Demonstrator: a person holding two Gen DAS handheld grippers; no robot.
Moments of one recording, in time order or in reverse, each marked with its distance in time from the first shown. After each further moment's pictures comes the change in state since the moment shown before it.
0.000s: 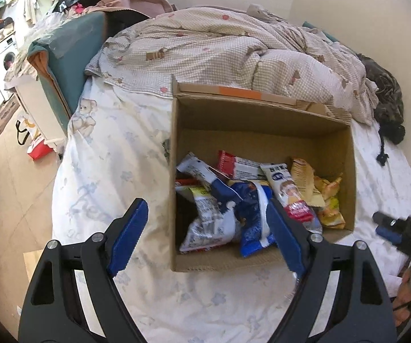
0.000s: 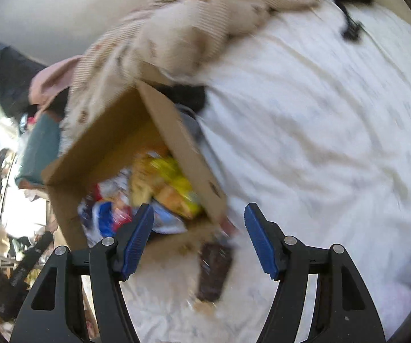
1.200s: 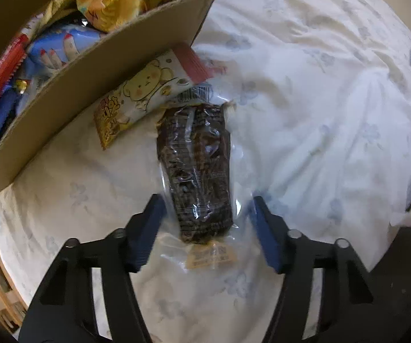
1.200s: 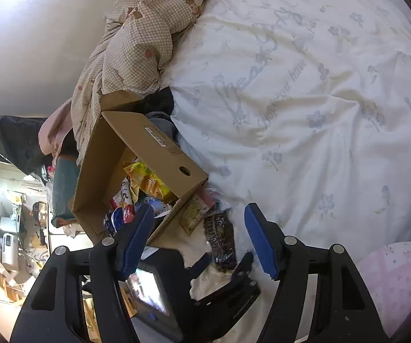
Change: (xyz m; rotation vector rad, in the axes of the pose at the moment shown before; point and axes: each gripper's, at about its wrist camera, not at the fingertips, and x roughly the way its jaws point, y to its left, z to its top) left arm 0.123 -0.222 -0.150 0.465 0.509 -0.033; right arm -0.031 -0.070 -0.013 0.288 0.013 0.177
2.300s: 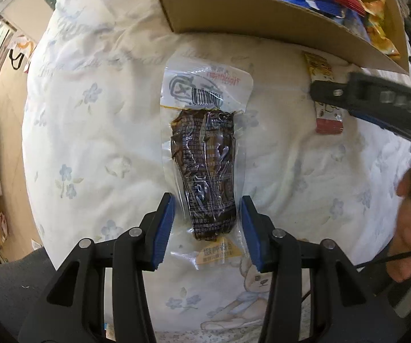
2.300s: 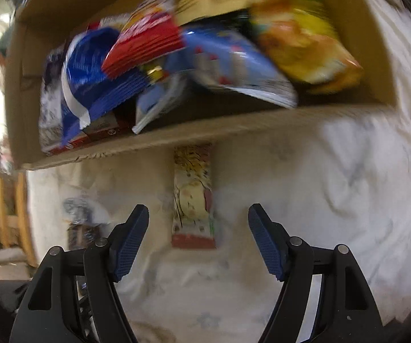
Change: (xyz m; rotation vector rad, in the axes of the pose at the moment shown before) left arm -0.049 0.177 -0.129 -0.481 0.067 -0.025; right arm 0.200 0.107 -0.117 -0.682 0.306 -0.399
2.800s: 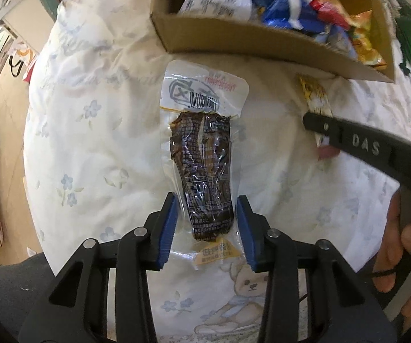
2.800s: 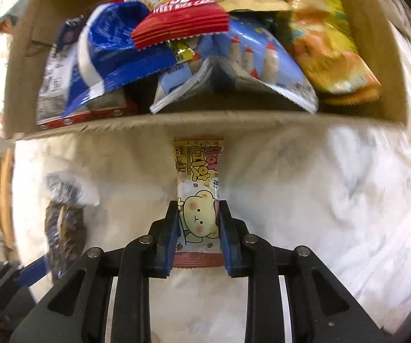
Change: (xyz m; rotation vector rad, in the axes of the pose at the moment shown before) left arm -0.020 -0.002 0.001 0.016 -0.084 -0.027; right arm -0.014 0.006 -0.021 -0.050 -0.014 0.008
